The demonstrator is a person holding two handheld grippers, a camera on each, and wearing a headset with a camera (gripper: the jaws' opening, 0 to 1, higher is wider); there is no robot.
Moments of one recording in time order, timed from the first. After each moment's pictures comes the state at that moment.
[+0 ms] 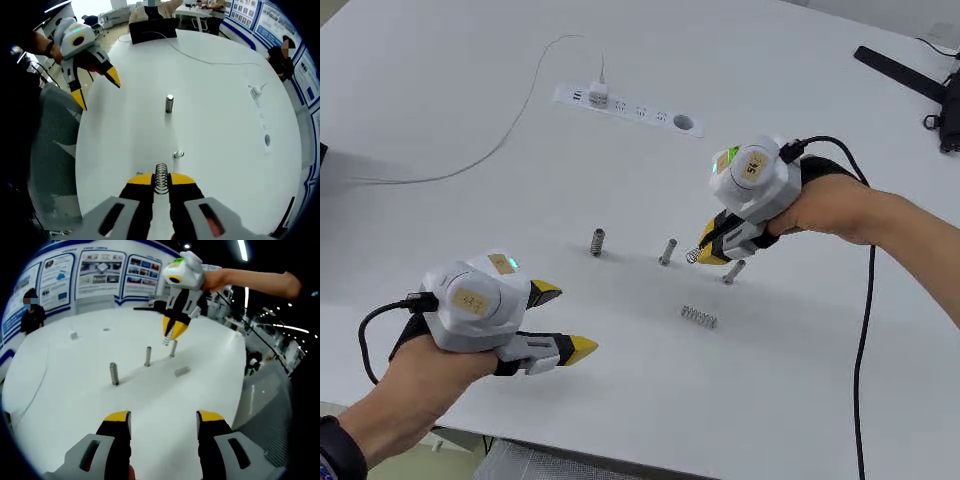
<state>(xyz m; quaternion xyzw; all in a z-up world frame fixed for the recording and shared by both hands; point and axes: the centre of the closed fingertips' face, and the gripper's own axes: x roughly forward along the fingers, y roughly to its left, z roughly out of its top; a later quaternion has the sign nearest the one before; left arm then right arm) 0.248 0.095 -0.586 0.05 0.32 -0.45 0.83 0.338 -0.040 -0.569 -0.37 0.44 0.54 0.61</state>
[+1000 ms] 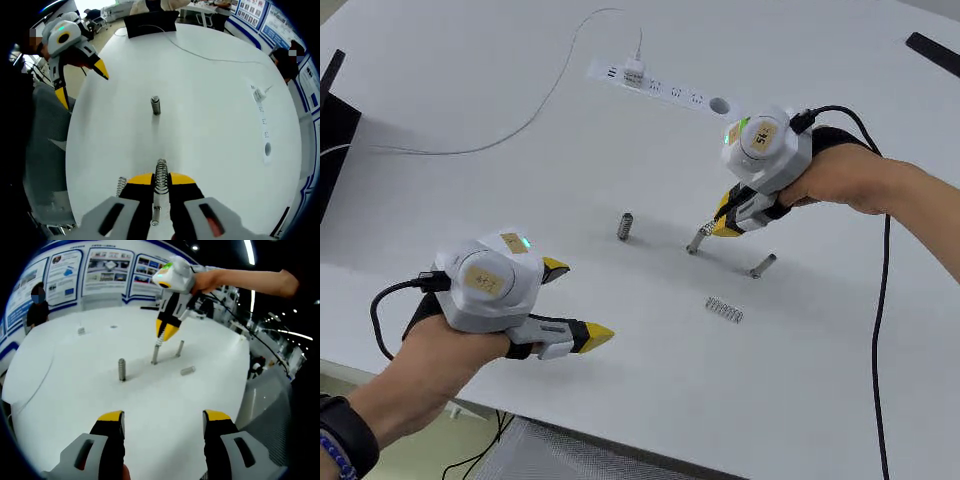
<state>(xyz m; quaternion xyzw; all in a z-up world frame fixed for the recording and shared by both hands) 0.250 0.106 -0.586 0.04 0.33 -0.43 0.84 0.365 -0.025 -0.582 -0.39 0.45 0.55 0.59</state>
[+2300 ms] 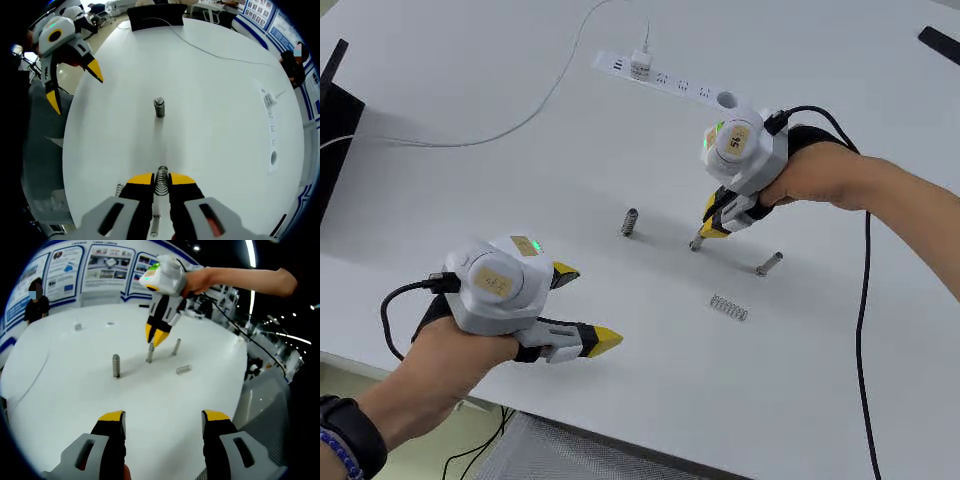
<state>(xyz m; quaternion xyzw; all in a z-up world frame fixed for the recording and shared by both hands) 0.244 0.101 -0.590 0.02 0.34 -0.43 0.83 0.367 -0.007 -0.606 -0.41 0.45 0.55 0.57</state>
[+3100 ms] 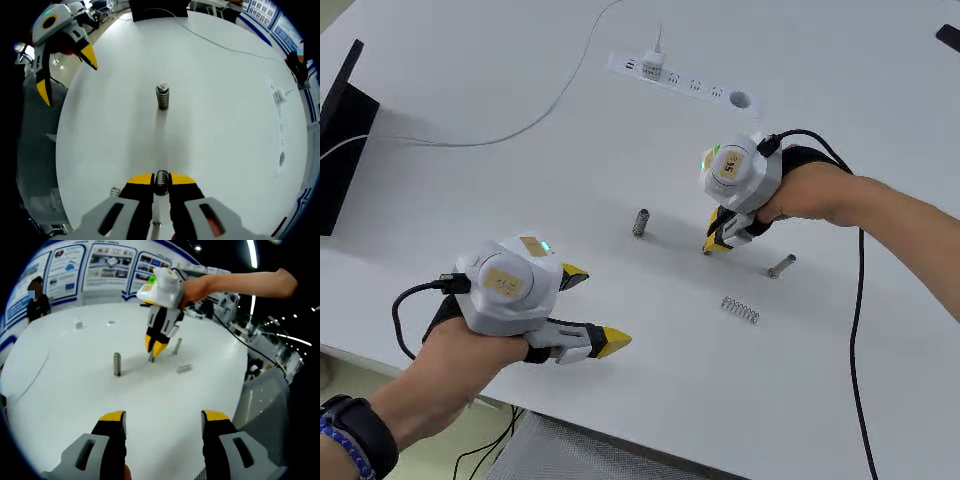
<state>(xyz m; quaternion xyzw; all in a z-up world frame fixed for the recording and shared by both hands) 0.243 0.102 -0.595 0.02 0.34 -0.43 0.83 0.365 -0.008 -0.639 -0.42 0.46 0.55 0.55</state>
